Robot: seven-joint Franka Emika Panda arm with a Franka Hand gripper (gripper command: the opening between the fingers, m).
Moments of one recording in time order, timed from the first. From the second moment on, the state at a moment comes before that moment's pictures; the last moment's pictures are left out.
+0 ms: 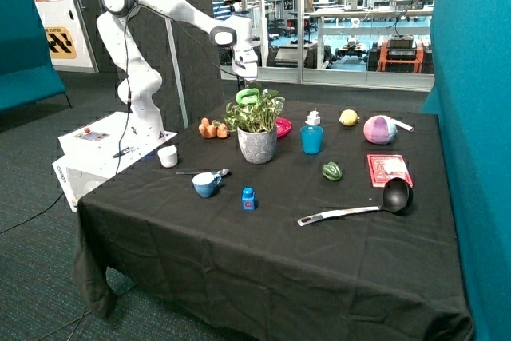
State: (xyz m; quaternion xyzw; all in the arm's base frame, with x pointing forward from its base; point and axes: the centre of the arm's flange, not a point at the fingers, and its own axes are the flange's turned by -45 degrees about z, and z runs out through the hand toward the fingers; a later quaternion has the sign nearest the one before) arm 0.370 0.251 0.404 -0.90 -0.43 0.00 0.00
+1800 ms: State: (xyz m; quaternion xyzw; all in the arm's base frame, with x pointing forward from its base) arm 0.377 0.272 0.382 -0.93 -0.38 0.00 0.00
